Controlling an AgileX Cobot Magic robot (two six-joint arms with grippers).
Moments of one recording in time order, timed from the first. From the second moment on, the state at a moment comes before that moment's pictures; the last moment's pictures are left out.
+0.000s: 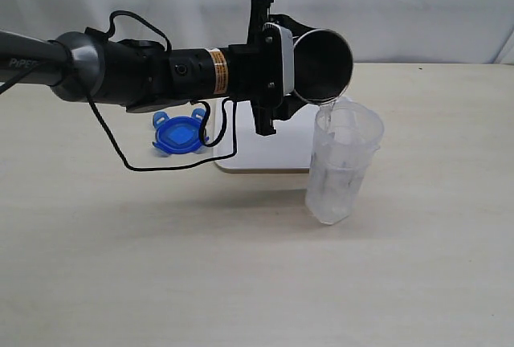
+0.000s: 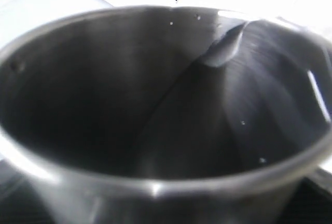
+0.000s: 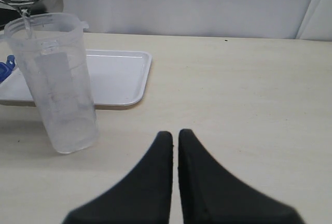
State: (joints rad) left arm -0.53 2.12 -1.38 0.97 -0.64 0.34; right arm 0.06 0.00 0.00 -0.02 0.35 -0.01
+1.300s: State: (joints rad) left arm -0.53 2.12 -1.38 0.96 -0.64 -0.06; right arm 0.06 0.00 0.00 -0.02 0.35 -0.01
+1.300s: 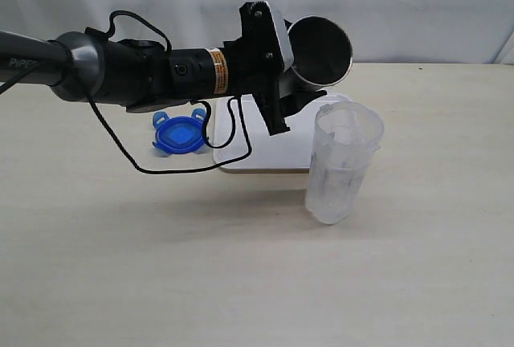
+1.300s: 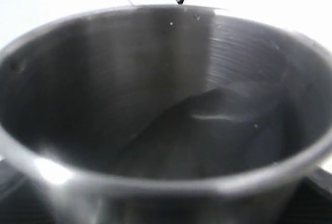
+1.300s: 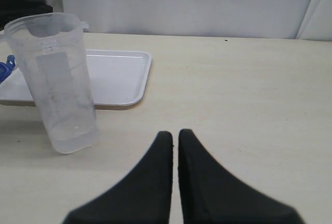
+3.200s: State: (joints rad) left arm -0.01 2.42 -1.44 0.60 -0.73 -0.35; right arm 0.06 0.00 0.00 -0.02 0.35 -0.01
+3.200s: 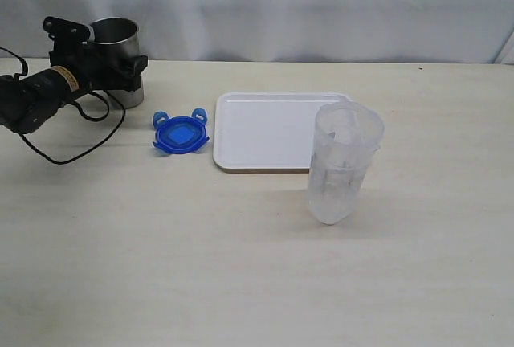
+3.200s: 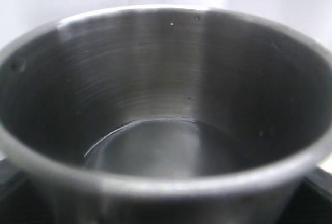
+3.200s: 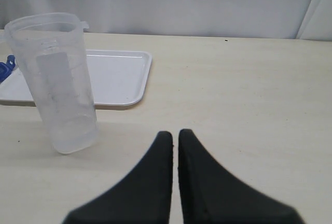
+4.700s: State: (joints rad) left arm -0.01 2.47 -1.53 0.55 -0.72 -0.36; right arm 0.06 0.00 0.00 -0.02 0.35 -0.01
